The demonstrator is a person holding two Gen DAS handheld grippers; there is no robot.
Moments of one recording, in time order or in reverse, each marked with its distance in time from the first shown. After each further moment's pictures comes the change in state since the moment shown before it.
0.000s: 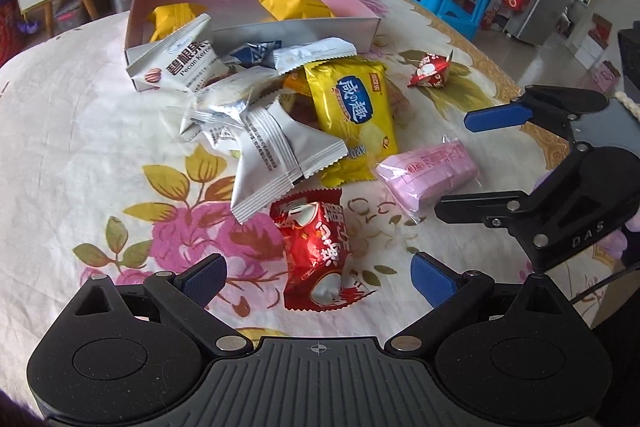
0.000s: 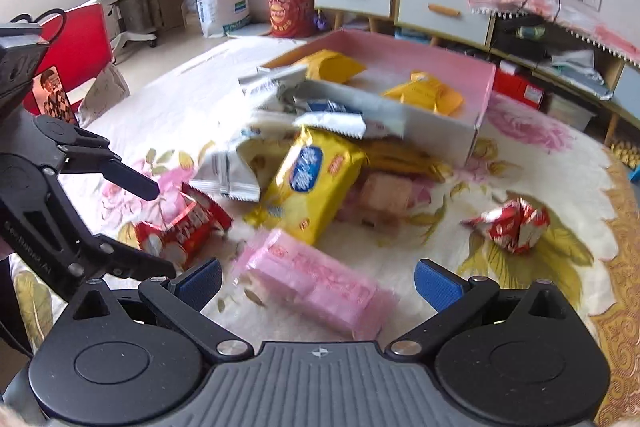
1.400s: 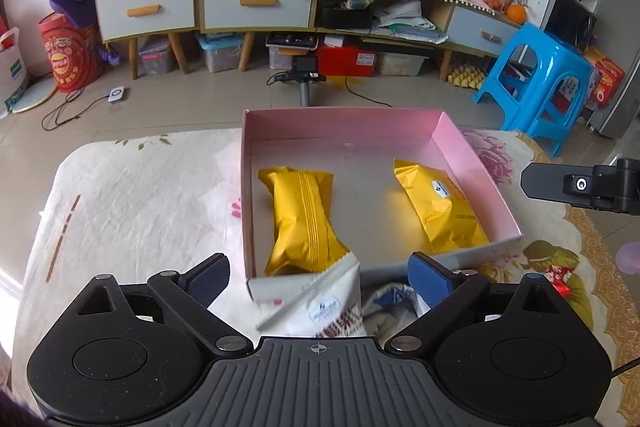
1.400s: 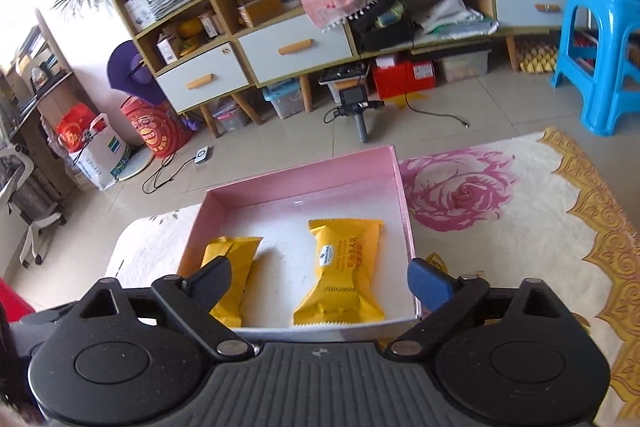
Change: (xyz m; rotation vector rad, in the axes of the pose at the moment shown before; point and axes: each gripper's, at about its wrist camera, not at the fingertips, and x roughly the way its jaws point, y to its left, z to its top) left arm -0.007 0.079 0.148 -0.182 -0.162 0.209; right arm 0.020 -0.065 0.141 0.540 -0.135 -0.169
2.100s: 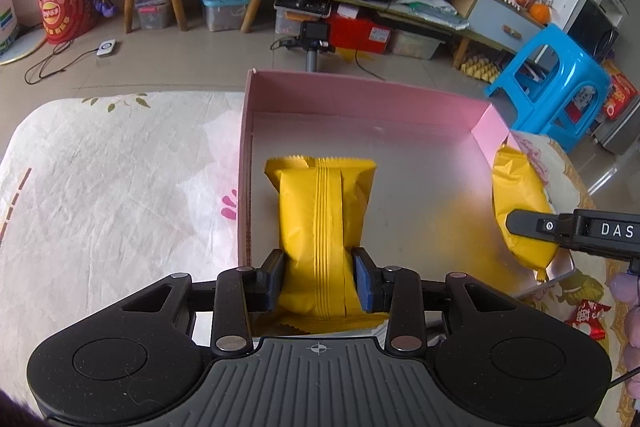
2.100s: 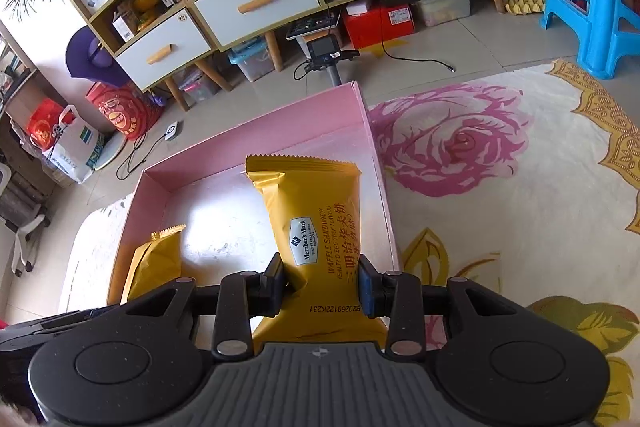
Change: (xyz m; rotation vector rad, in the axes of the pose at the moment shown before) left arm 0.080 0.031 0.016 -0.094 0.071 -0.043; right arm 0.079 -0.032 -0.001 0.112 0.129 -0.025
